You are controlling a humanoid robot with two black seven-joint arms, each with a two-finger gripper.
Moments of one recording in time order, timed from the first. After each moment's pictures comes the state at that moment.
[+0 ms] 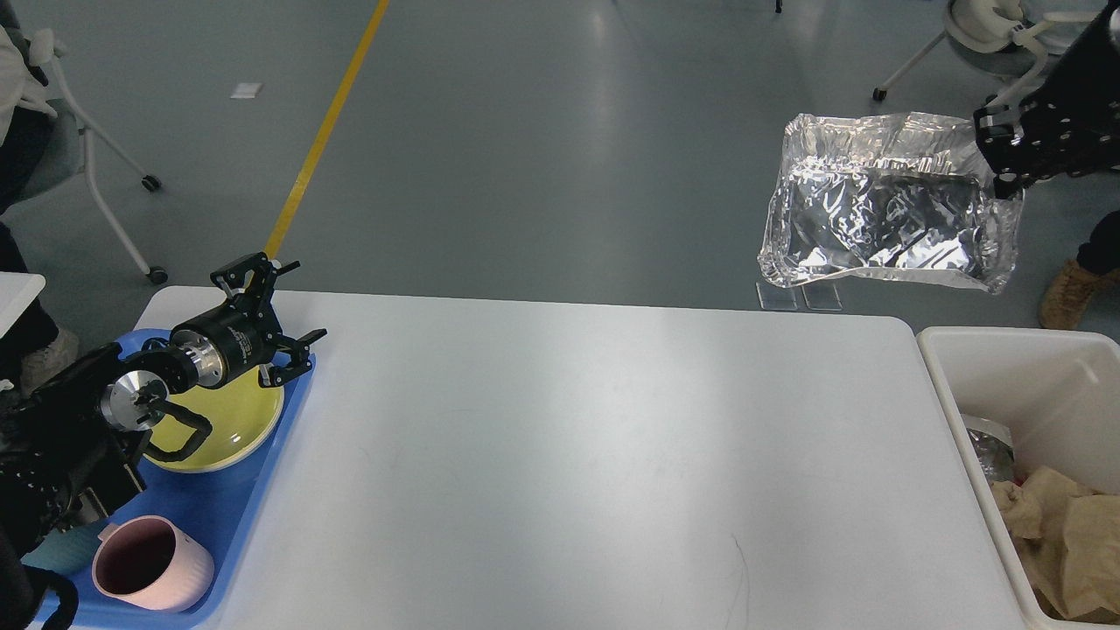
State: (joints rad) left arm -0.87 0.30 -0.30 -0.17 -0.23 -0.61 0.03; right arm 2.19 -0.36 -1.54 0.90 -0.23 0.96 0.11
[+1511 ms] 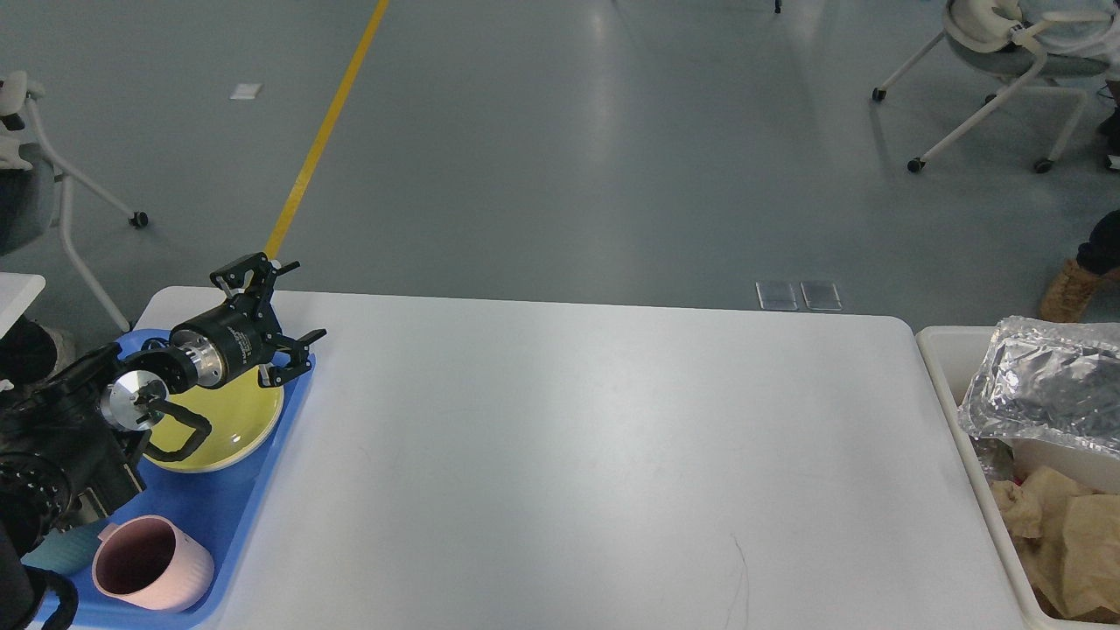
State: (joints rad) left arm -0.87 0.30 -0.30 -0.17 -0.23 -0.61 0.03; right arm 1.29 -0.67 -1.50 0.63 -0.09 0.17 0.11
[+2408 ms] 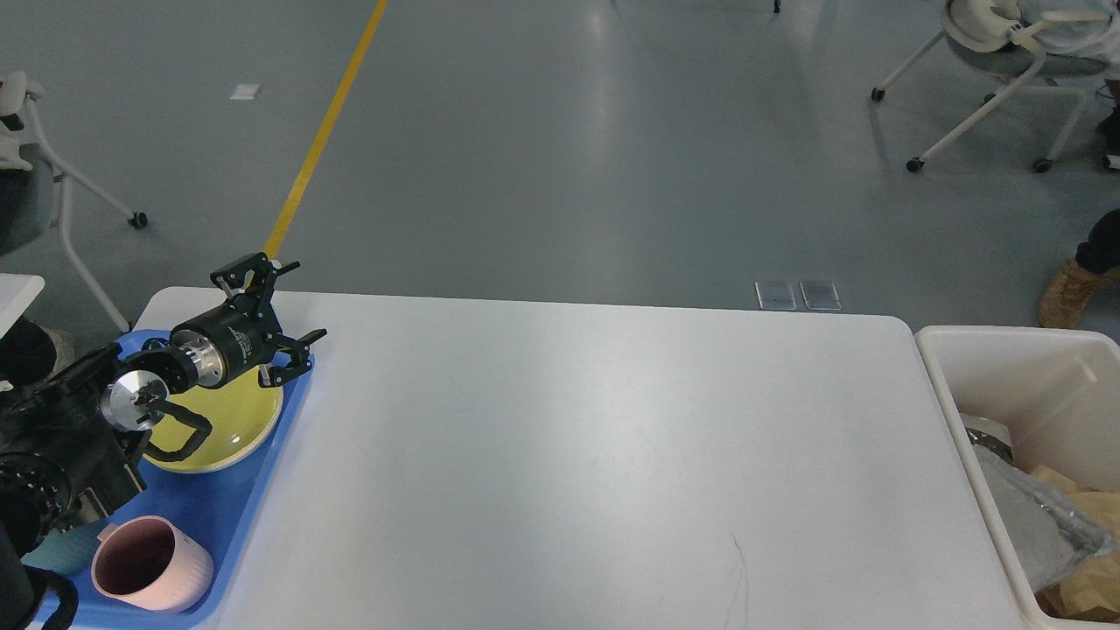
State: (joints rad) left arm -0.87 0.30 -0.30 -0.17 -0.23 -0.61 0.03; right arm 1.23 -0.68 -1.48 0.62 -0.09 0.02 0.11
